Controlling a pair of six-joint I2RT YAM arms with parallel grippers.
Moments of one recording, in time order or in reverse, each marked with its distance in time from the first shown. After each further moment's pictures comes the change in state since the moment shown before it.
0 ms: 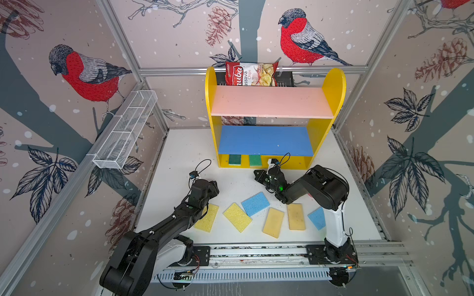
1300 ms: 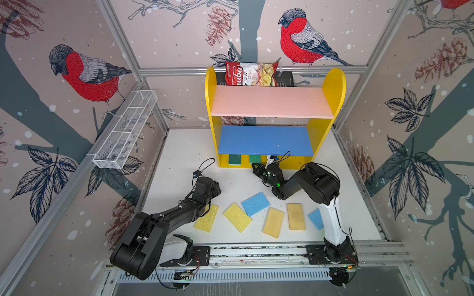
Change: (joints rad) left arm 0.002 0.170 0.043 0.034 0.034 -0.024; right arm -0.016 0.110 0.101 0.113 0.005 0.050
